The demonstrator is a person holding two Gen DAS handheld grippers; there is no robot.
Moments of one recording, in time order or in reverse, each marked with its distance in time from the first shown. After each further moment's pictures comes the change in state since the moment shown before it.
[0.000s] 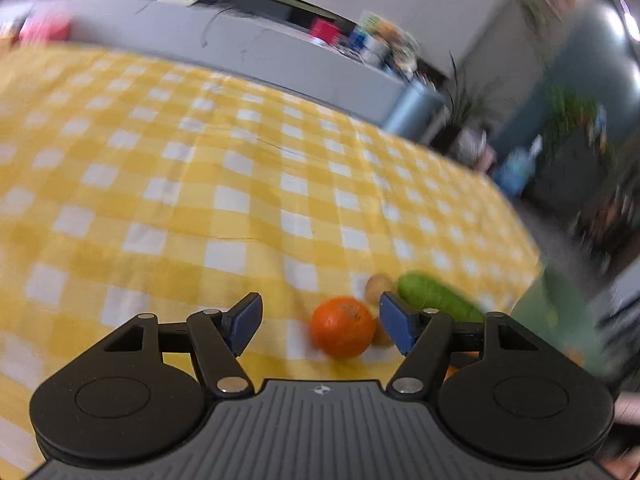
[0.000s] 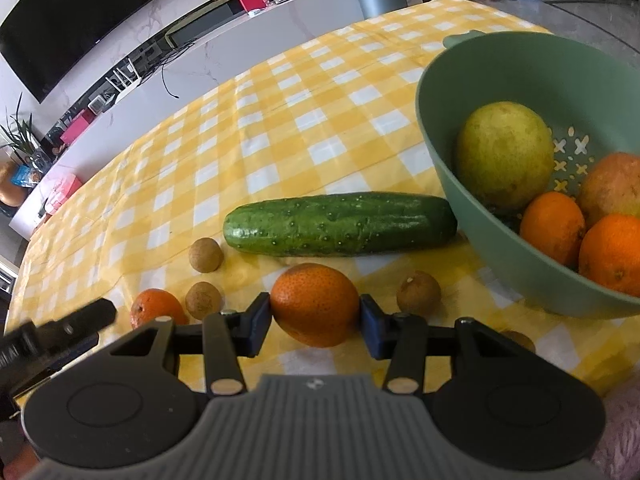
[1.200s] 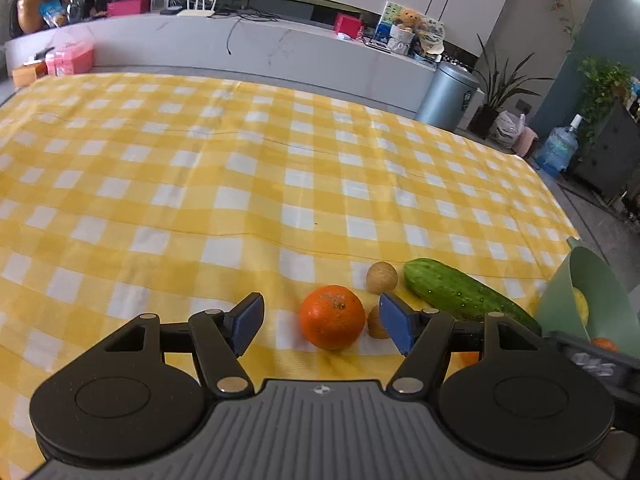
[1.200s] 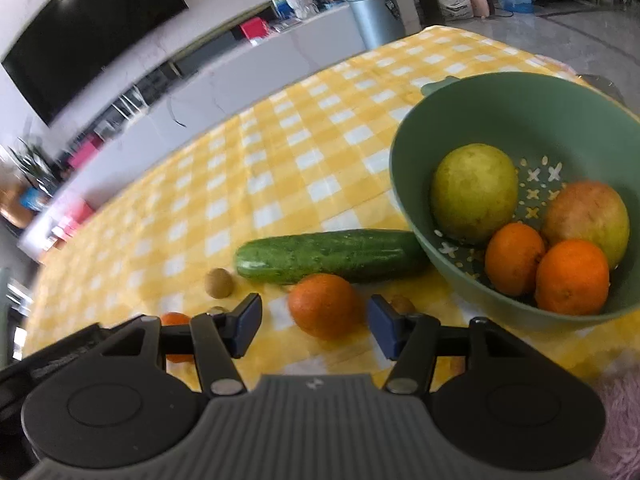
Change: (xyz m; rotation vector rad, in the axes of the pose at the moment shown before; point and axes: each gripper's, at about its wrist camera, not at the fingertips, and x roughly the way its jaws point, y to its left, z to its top) left arm 0.006 -0.049 -0.008 0.116 0.017 0.206; right arm -0.029 -0.003 0.008 0.006 -0.071 -0.019
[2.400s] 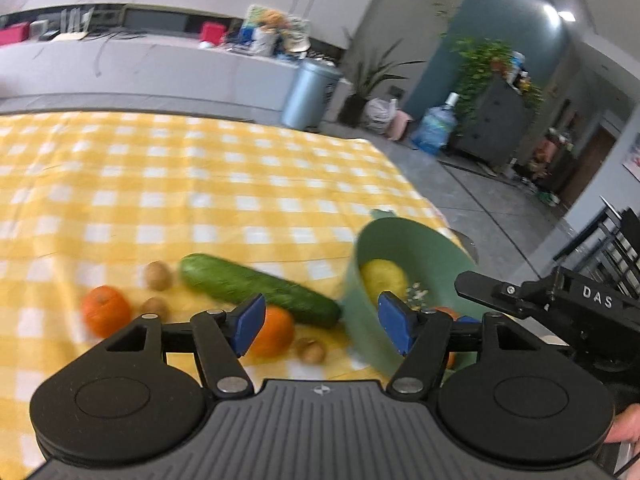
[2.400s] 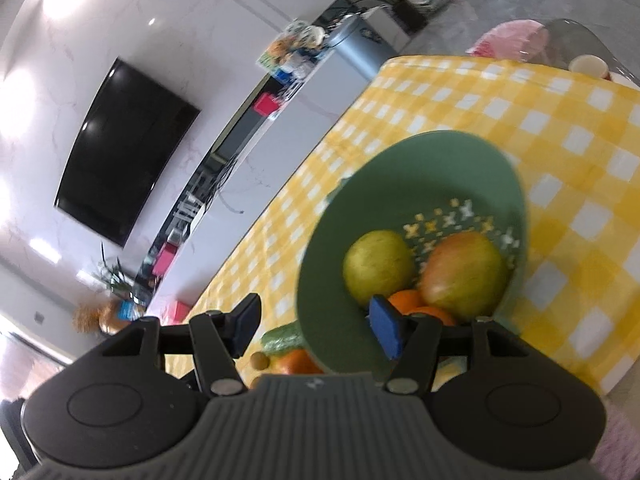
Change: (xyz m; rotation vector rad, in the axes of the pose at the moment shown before) left arm -0.031 -0.110 -0.013 0.156 -0.009 -0.312; right arm -0.093 -0.143 0.021 0.332 -0.129 0.338
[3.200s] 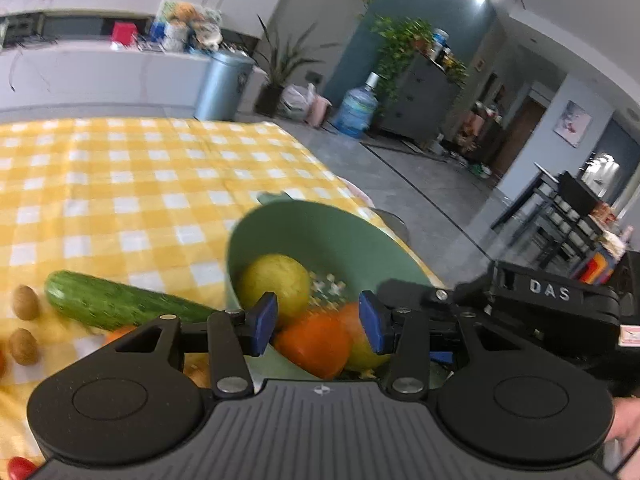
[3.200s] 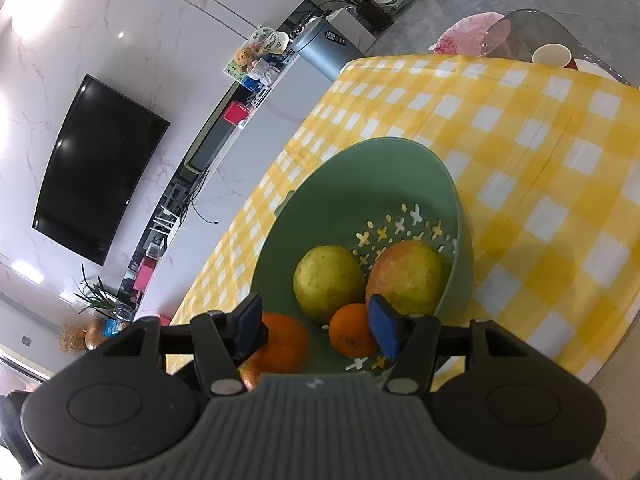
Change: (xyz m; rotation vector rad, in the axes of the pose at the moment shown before) left arm 0.060 -0.052 -0.011 0.138 0.002 -0.214; right arm -0.004 -0.033 0.007 0.085 -0.016 -0.067
